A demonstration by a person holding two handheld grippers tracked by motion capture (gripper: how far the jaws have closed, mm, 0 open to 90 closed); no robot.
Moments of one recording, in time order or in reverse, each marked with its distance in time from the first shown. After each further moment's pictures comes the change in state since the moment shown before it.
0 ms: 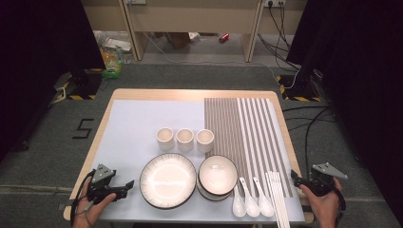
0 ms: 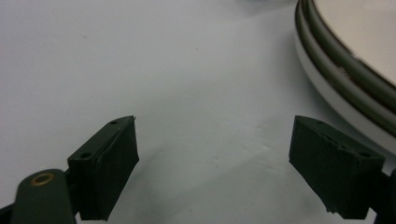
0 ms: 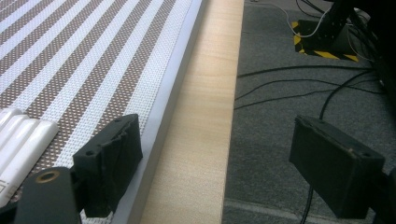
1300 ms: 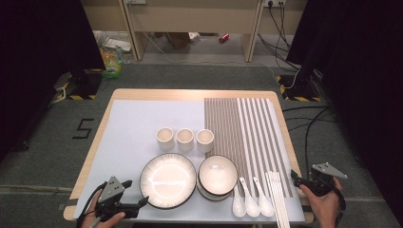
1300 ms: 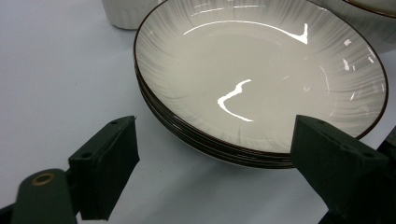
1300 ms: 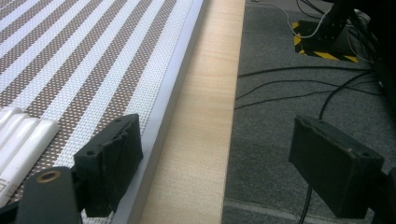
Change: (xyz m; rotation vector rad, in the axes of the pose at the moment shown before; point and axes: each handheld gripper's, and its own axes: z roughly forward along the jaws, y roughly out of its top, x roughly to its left) left arm -0.067 0.007 -0.028 -0.035 -0.169 0.107; right arm 0.000 0.000 0.000 0.001 0.001 -0.005
